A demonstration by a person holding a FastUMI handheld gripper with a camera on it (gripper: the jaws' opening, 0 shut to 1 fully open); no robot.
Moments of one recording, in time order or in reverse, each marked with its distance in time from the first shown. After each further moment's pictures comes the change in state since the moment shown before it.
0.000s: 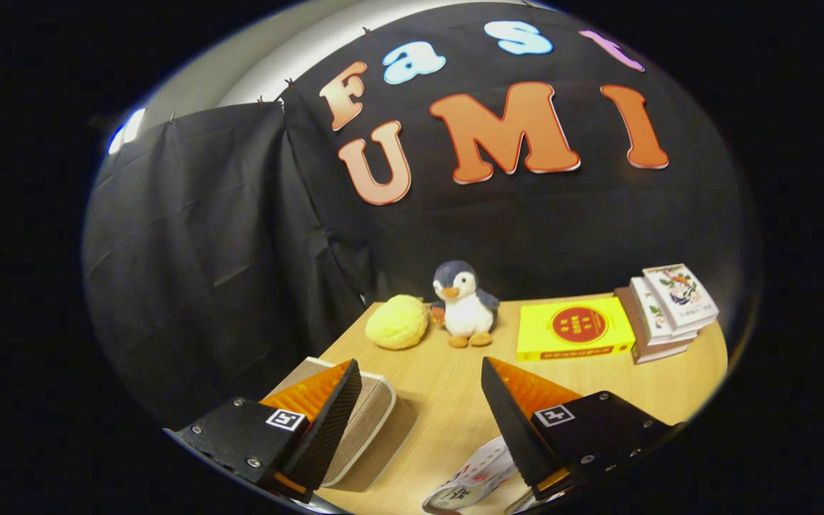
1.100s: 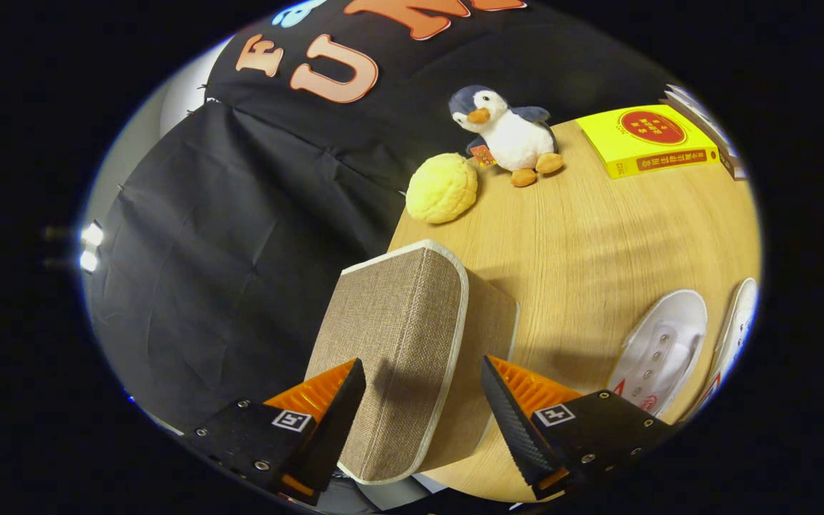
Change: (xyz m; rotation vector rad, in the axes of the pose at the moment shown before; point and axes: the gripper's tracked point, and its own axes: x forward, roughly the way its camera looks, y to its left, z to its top) arm 0.054 0.070 -0.147 0.422 0.455 0.248
